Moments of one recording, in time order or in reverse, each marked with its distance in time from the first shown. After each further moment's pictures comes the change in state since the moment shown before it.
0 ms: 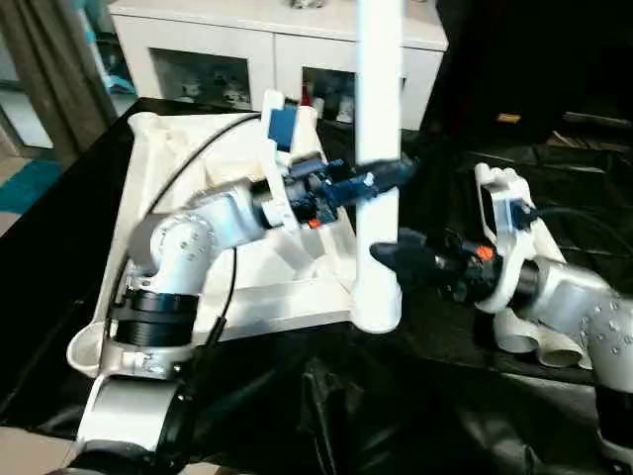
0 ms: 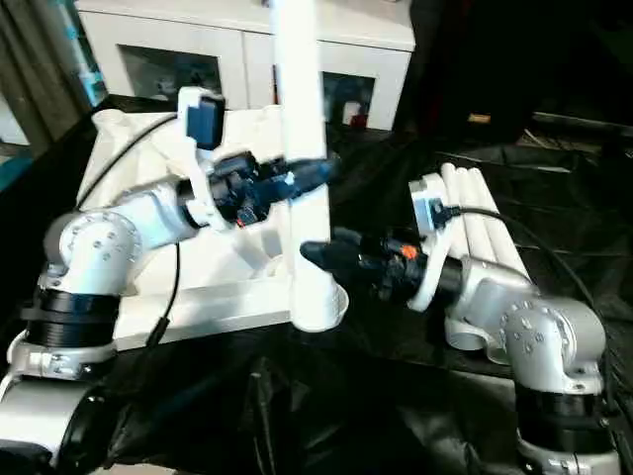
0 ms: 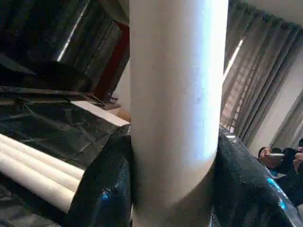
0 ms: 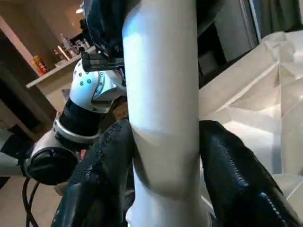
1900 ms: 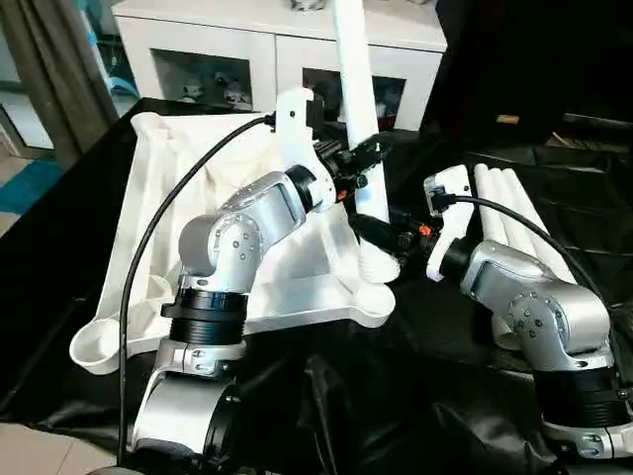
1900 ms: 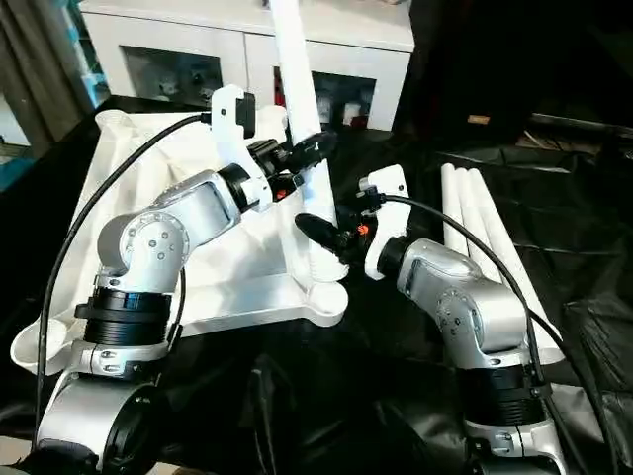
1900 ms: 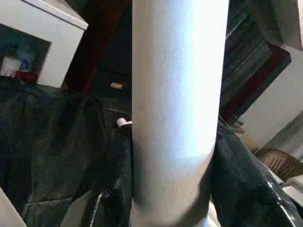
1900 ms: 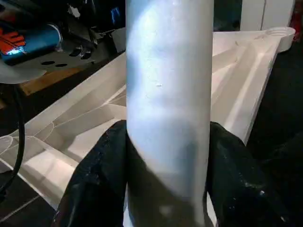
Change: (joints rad) left arm -0.053 -0.207 0.072 0.045 0.229 -0.085 0.650; right arm -0.096 0.147 0.145 0.131 -0.347 -0.242 -0.391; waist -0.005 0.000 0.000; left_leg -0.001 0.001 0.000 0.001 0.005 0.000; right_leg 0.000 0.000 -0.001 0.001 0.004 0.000
